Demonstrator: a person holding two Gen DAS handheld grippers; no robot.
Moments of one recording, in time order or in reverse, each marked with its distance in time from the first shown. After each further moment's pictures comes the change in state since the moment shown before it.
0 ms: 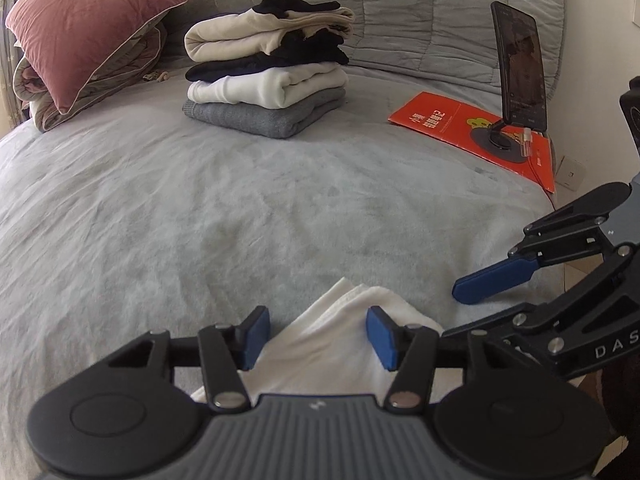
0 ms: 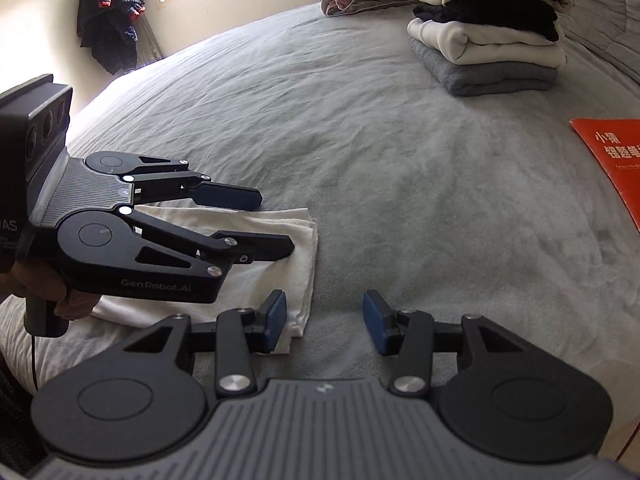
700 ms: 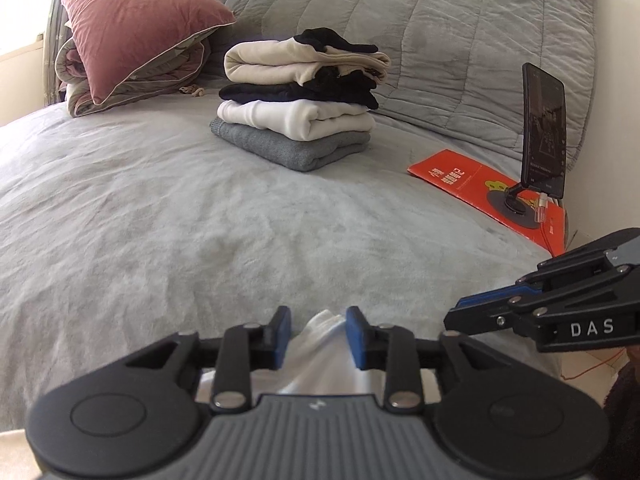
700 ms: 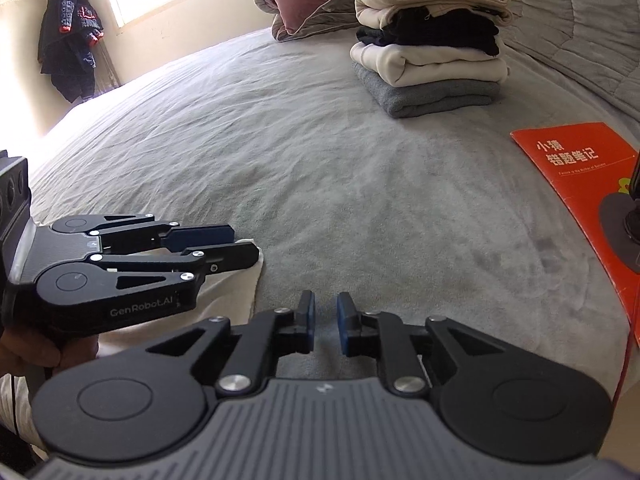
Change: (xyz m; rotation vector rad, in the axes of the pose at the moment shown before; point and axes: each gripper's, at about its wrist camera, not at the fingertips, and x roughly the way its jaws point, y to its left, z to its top) left arm -0.005 -0.004 -0.009 -0.169 -0.164 0.041; right arm -0.011 -0.009 0.006 0.036 -0.089 -0.152
